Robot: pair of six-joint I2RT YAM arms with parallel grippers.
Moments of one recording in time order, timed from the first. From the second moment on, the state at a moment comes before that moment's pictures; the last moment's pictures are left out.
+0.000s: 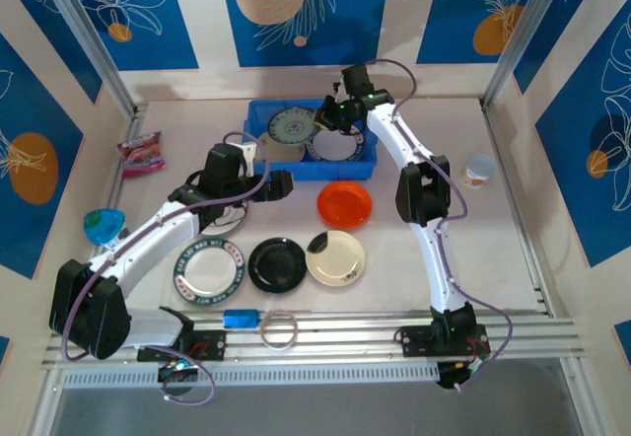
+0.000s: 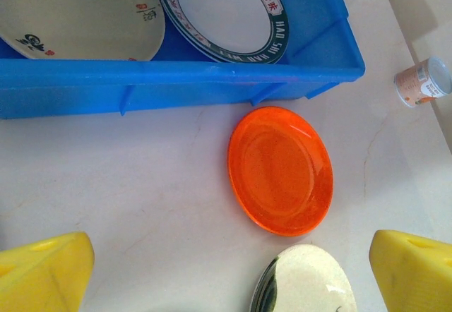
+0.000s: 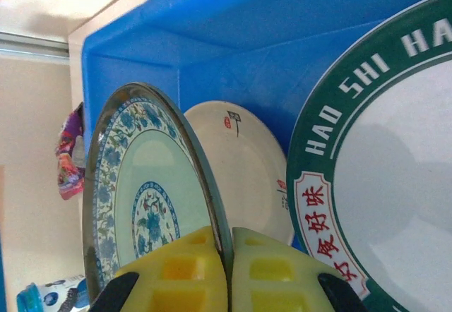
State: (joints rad) left arm -0.47 1.31 0.97 -0.30 0.21 -0.50; right arm 0.35 2.52 2.44 -0.77 -0.49 0.70
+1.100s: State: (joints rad) left arm -0.47 1.40 0.96 -0.26 0.23 -0.50; right arm 0.44 2.69 2.63 -0.83 -0.35 0.68
